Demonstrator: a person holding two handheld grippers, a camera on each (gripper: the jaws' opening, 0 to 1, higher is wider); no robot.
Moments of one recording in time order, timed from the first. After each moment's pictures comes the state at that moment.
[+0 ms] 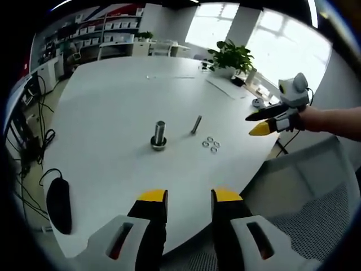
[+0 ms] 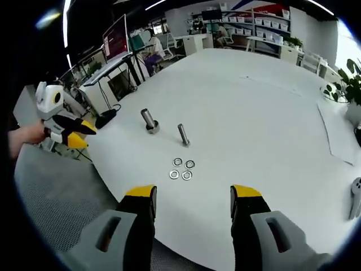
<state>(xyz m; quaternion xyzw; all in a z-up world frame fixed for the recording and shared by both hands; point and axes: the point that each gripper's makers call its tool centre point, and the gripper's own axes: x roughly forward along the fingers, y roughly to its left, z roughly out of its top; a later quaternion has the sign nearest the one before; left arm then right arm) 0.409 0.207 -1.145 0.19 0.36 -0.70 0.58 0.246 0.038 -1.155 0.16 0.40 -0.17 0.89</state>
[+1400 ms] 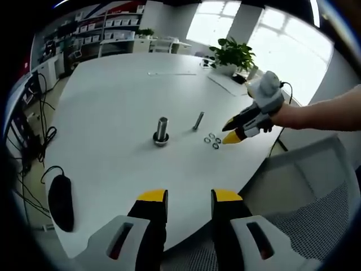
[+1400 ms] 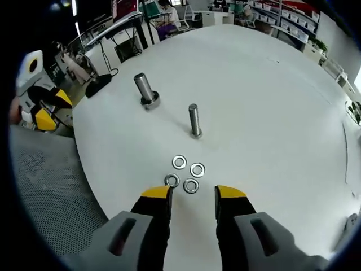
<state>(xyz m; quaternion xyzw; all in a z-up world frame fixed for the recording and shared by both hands) 0.412 0.213 -1.147 0.20 0.37 -0.70 0.58 0.291 0.043 -1.227 0.10 0.51 -0.10 0.85</state>
